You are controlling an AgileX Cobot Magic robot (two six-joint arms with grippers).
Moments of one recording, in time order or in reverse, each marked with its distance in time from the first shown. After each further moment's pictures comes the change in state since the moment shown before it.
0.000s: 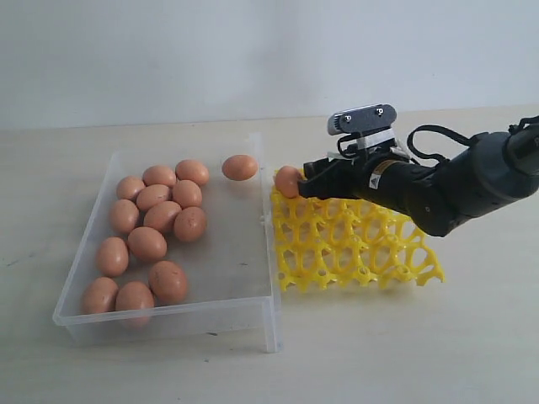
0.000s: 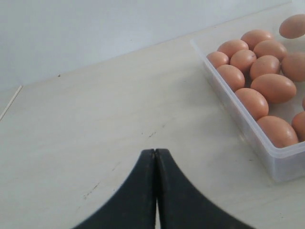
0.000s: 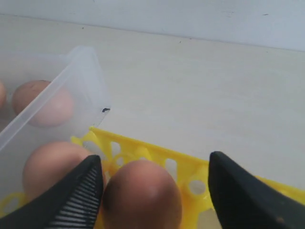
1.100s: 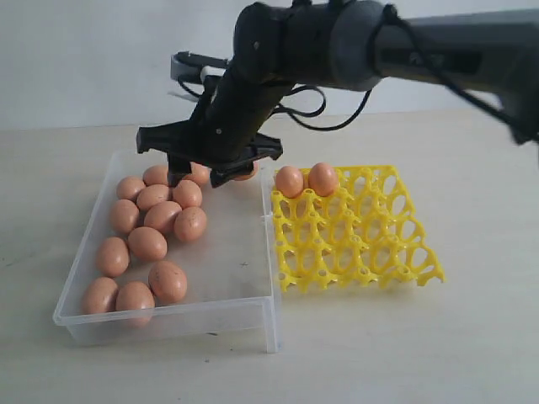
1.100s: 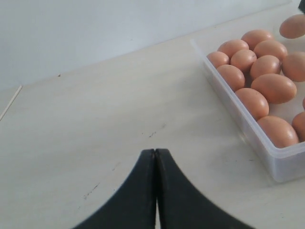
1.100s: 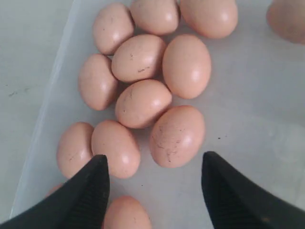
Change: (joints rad) left arm 0.000 0.000 0.000 0.000 0.000 0.000; right arm 0.339 0.064 -0.821 0.453 1.380 0.090
